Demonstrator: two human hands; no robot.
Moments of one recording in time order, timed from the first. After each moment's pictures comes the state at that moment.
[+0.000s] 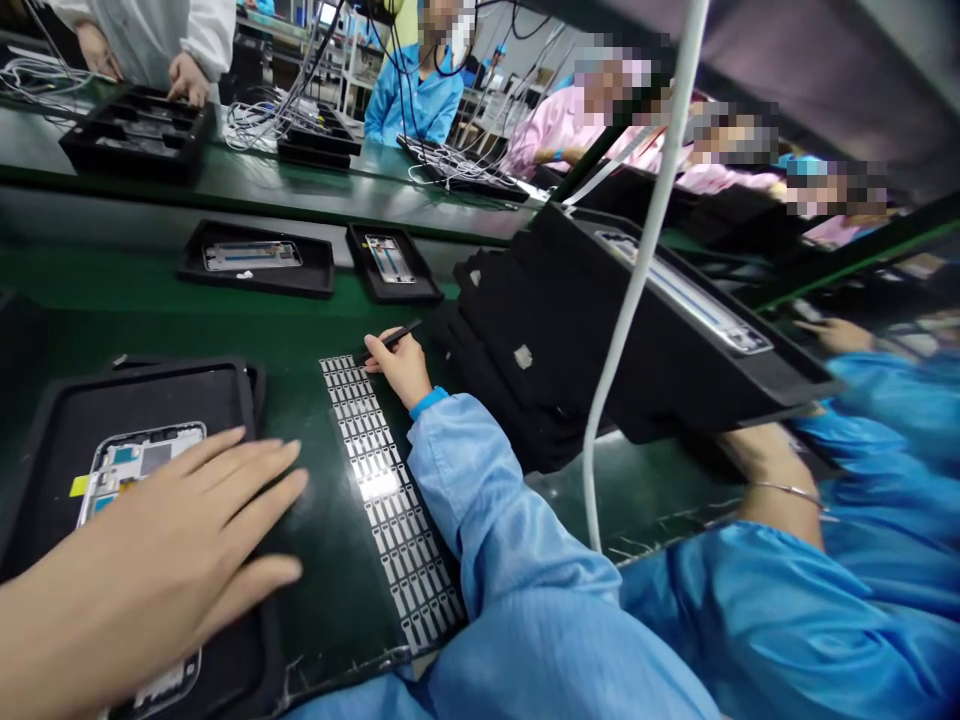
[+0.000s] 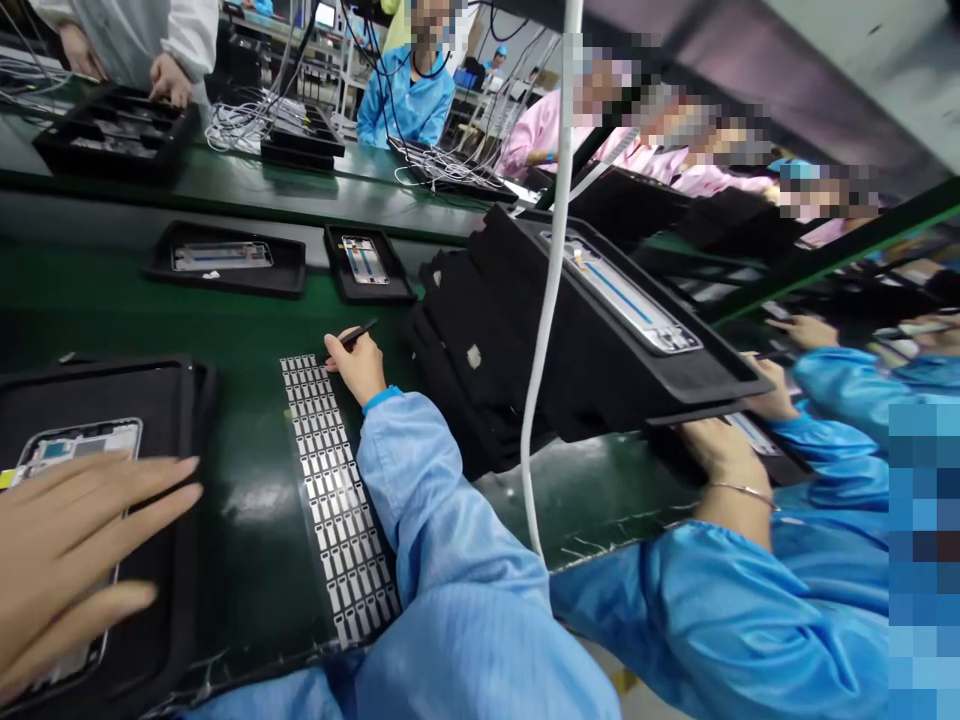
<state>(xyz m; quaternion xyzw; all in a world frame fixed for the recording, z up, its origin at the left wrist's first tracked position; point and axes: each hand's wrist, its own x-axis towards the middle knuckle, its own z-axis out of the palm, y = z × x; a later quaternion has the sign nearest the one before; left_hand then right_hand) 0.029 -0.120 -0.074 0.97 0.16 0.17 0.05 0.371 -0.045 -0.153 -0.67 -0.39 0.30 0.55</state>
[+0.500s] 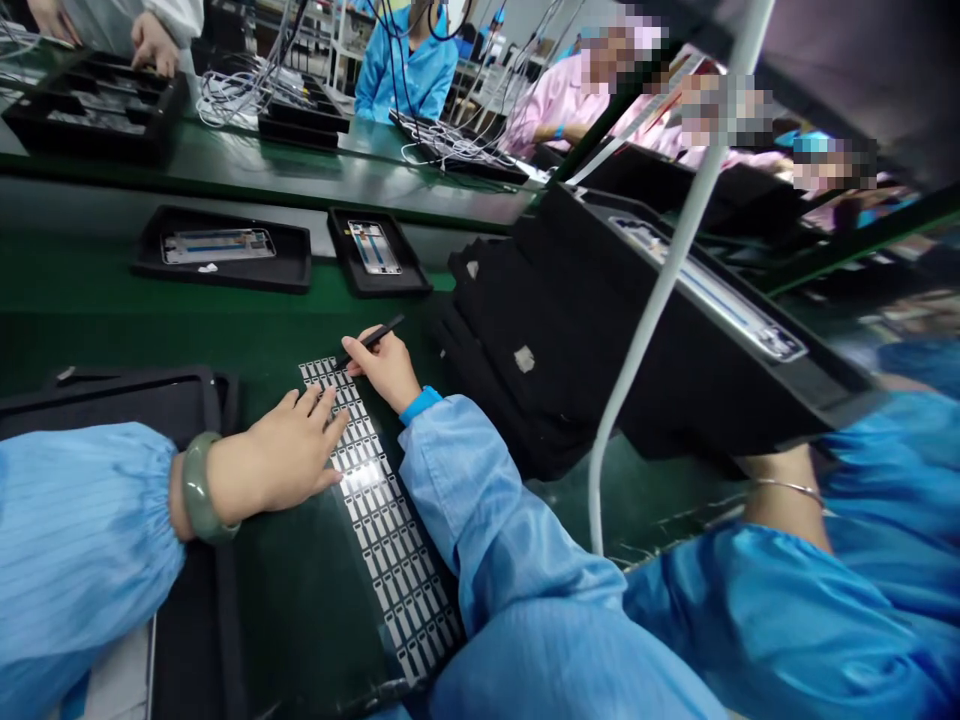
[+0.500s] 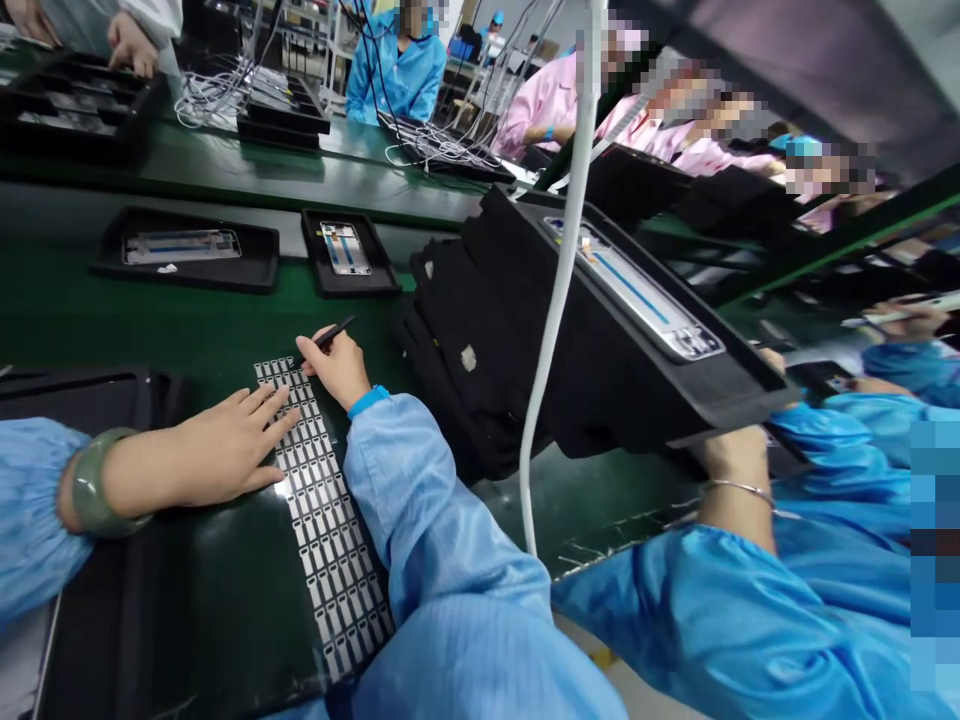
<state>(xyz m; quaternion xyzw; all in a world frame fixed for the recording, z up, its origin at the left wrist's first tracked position) 0.181 -0.056 -0.090 0.97 0.17 -0.16 0.07 0.367 -0.043 -0.150 -0.65 -0.41 0.34 0.54</state>
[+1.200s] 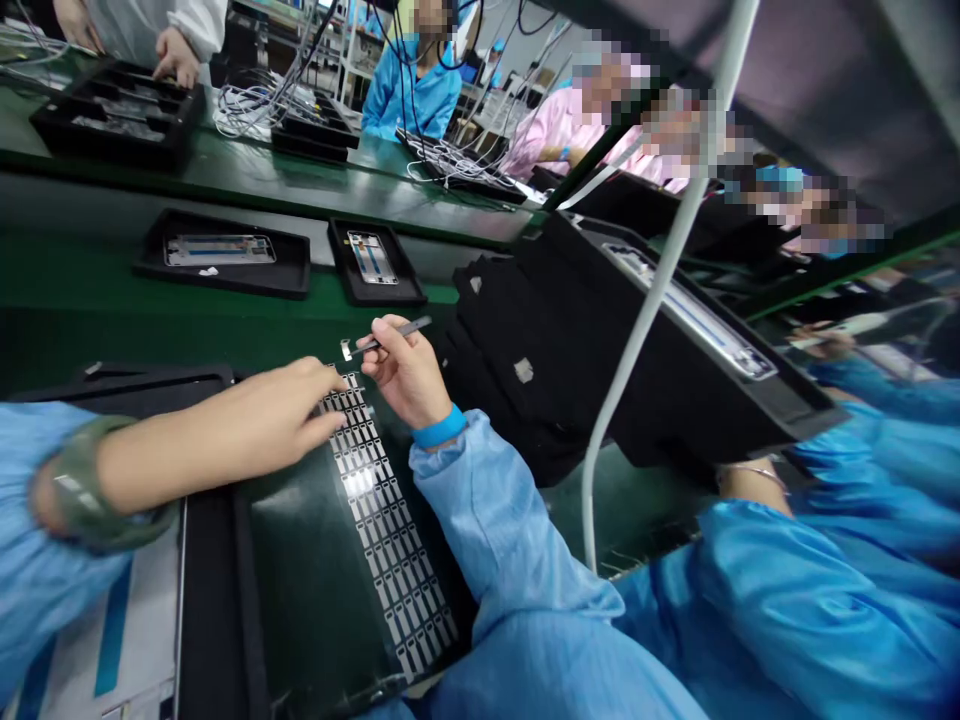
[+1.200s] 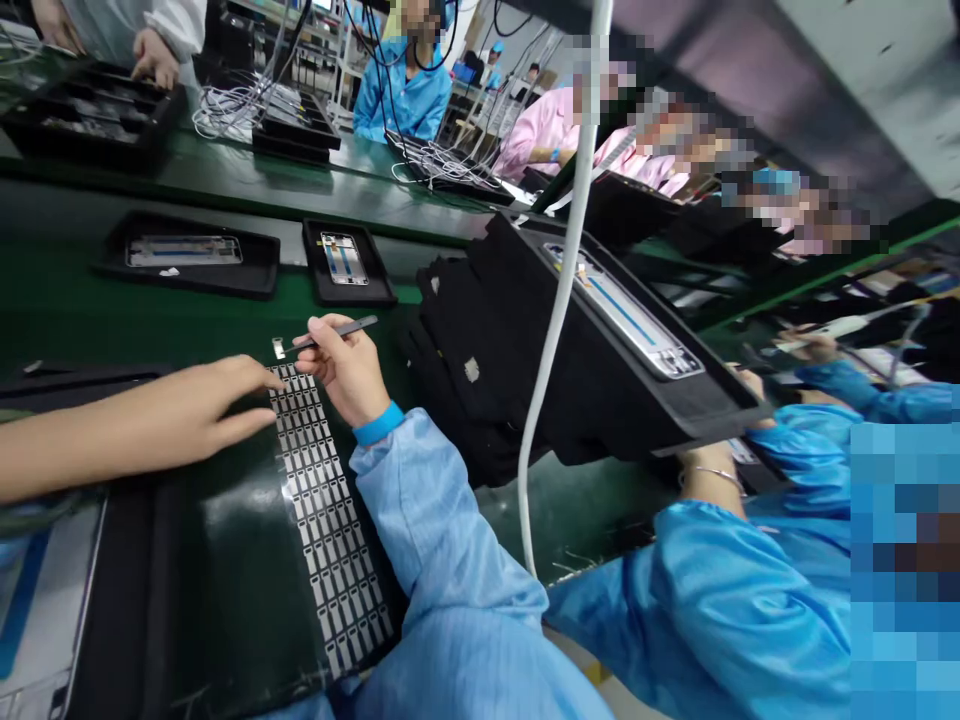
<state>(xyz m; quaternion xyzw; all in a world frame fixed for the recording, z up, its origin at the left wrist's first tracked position) 0.153 -0.034 -0.041 0.94 0.25 -0.02 0.23 0.339 -0.066 -0.082 -0.45 -0.30 0.52 0.66</state>
